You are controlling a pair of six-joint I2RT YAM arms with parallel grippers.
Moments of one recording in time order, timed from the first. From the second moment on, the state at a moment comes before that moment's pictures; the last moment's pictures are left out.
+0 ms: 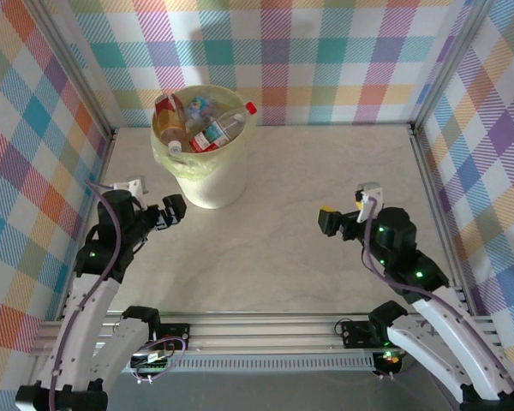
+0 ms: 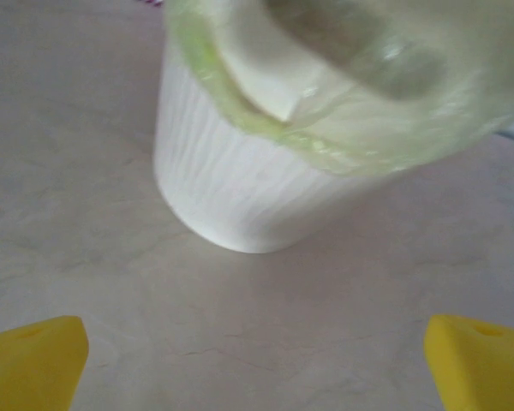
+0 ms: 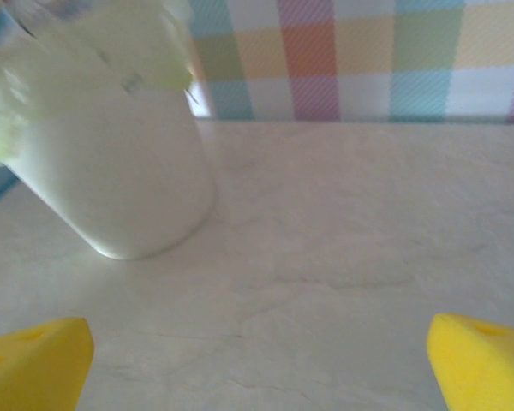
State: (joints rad) left arm -0.11 0.76 0.82 -0.60 0.08 -0.38; right arm 0.52 0.63 0.66 -0.36 0.09 0.22
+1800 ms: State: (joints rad) left arm -0.11 1.32 0.23 0.74 -0.07 -0.05; right arm 0.05 1.35 0.32 0.64 0.19 0.12
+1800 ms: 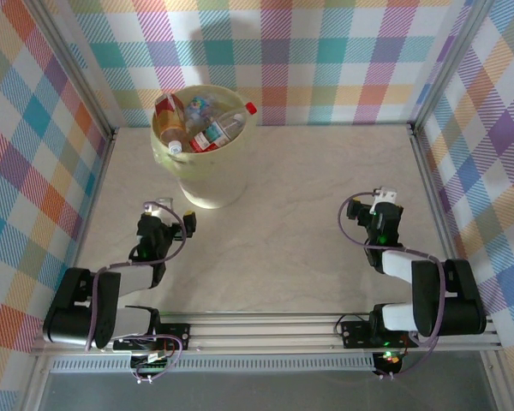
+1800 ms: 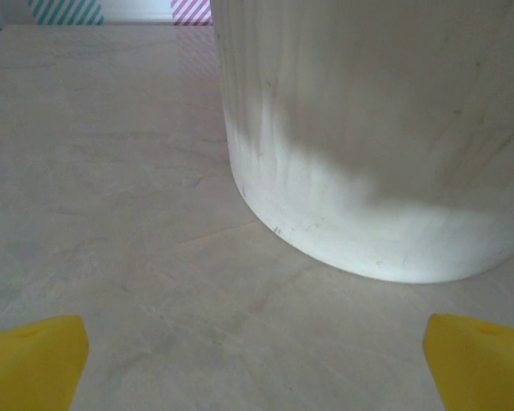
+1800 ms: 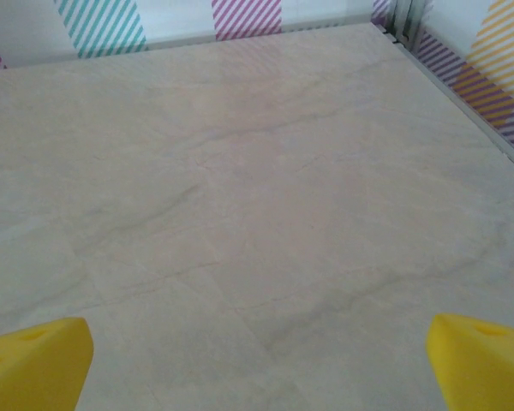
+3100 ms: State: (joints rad) left arm -0.04 1.56 0.40 0.76 0.11 -0.05; right arm 0.04 1.52 0.36 0.80 -0.05 0.02
